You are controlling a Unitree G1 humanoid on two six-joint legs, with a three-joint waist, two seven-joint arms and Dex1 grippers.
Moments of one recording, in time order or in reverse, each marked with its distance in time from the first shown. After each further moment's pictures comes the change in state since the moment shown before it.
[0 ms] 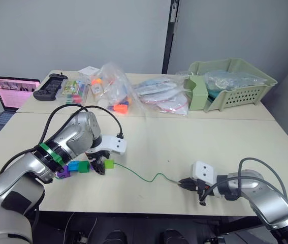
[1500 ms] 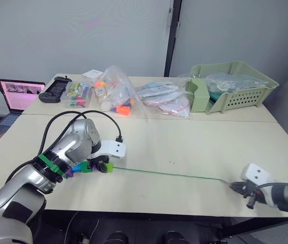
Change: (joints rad) left arm 0.126 0.012 0.107 -0.076 0.097 -0.018 0.003; right arm 0.339 -0.195 -0.419 0.161 0.011 -0.074 -0.065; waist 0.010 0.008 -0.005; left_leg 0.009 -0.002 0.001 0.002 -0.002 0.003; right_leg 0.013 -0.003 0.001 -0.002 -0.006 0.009
